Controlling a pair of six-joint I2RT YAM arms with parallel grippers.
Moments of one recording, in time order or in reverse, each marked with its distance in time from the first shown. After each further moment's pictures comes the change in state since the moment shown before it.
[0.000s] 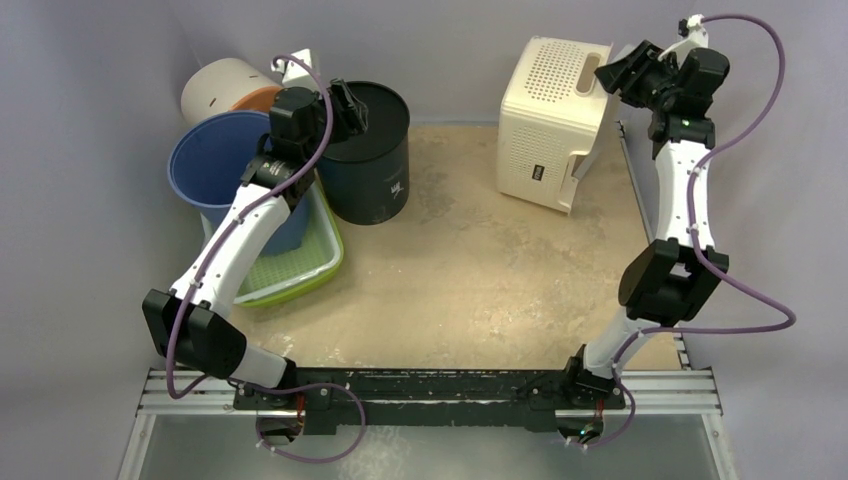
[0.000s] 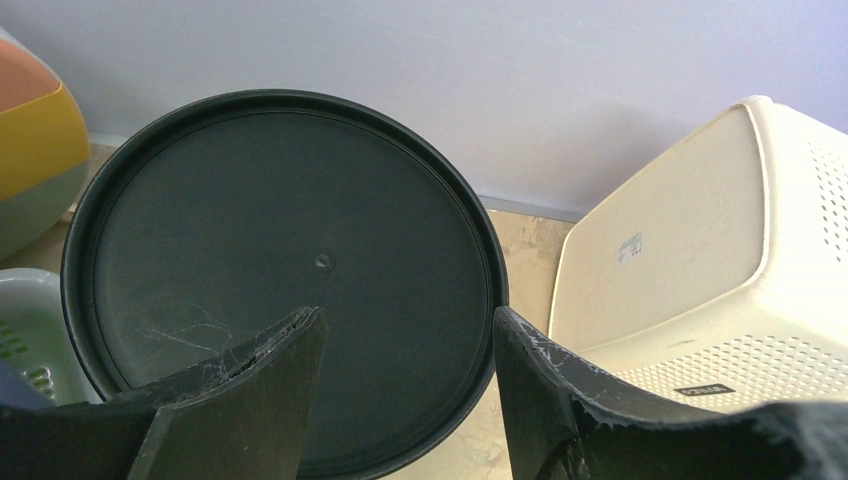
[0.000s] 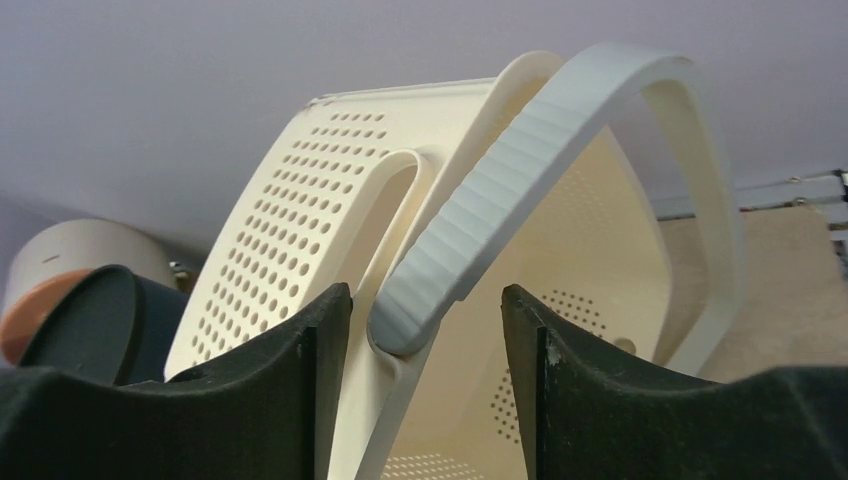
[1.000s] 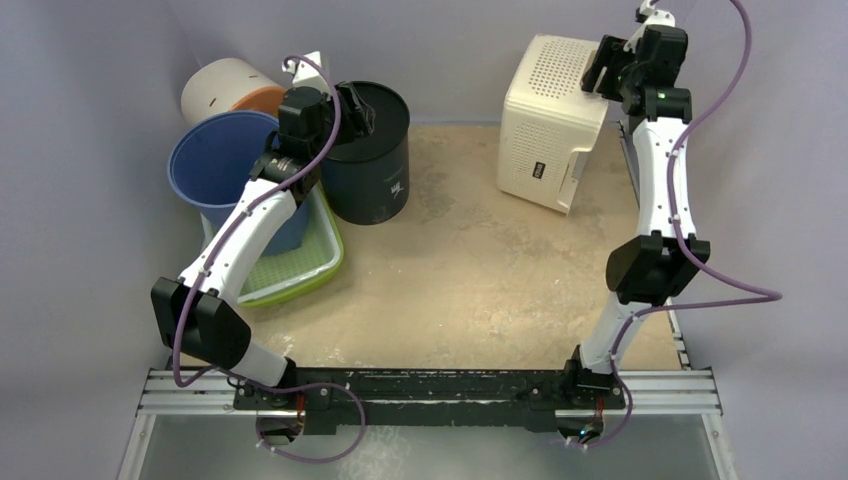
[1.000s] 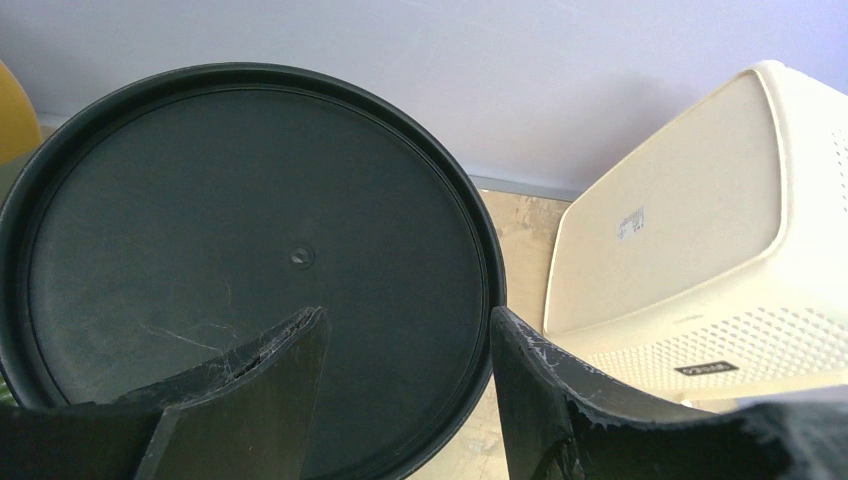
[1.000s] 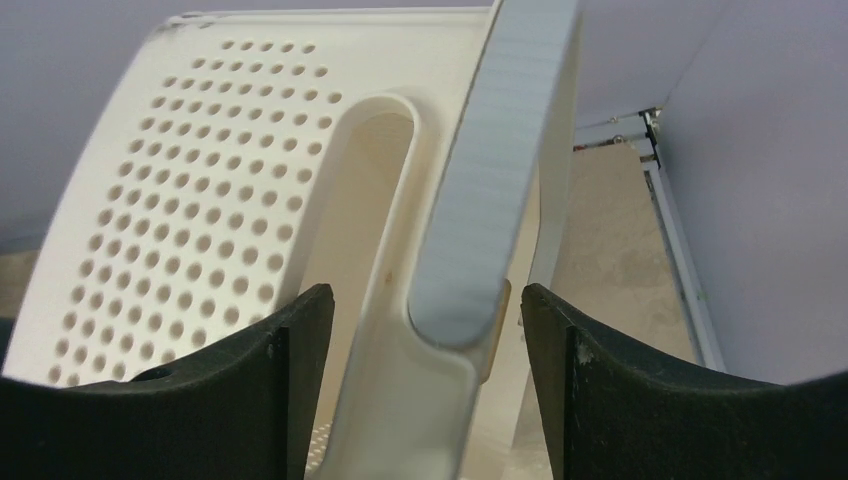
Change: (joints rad) left arm 0.000 0.051 0.002 0.017 0.049 -0.008; right arm 0.152 0.126 0.374 -0.443 0.473 -0.272
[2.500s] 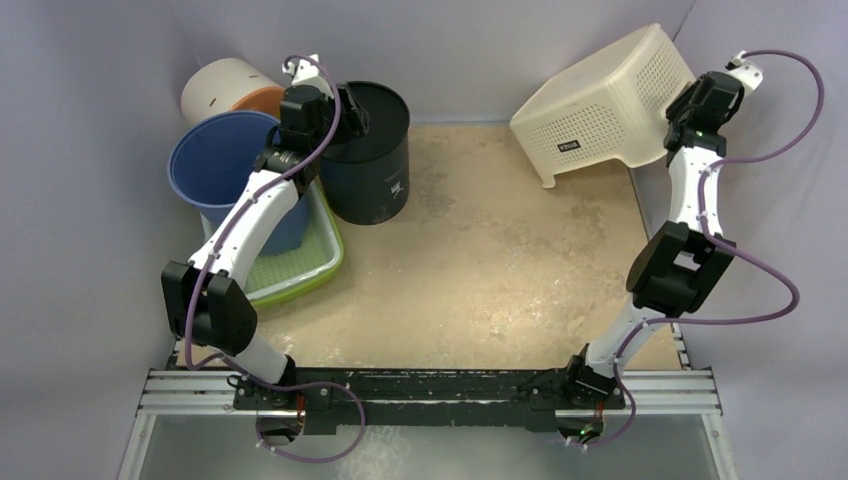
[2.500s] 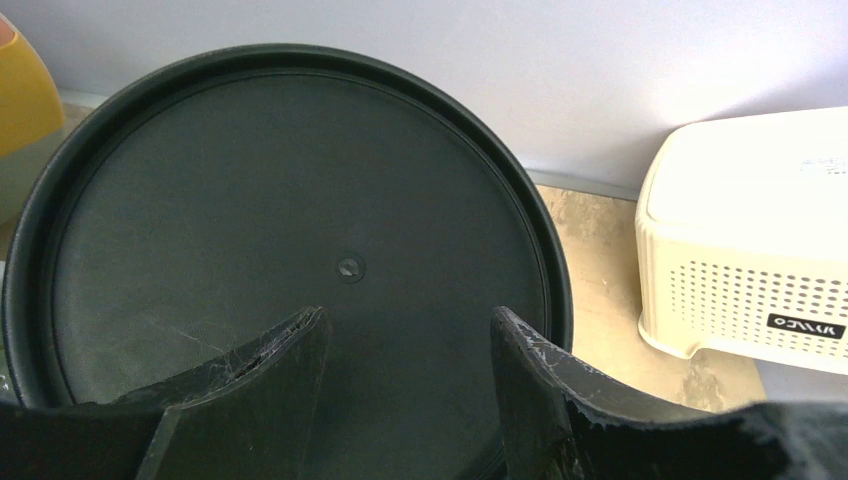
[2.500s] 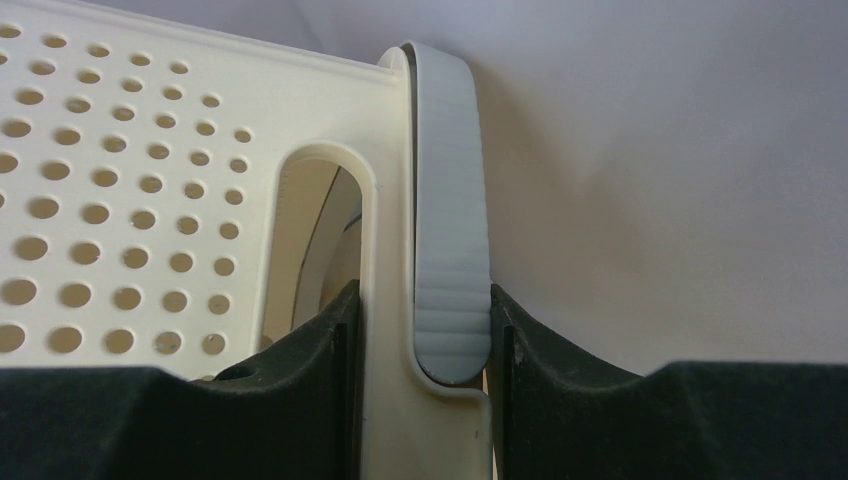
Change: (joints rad) left arm 0.055 0.071 0.009 0.005 0.031 0.006; right arm -0.261 0.001 -0.436 0.421 0.238 0.140
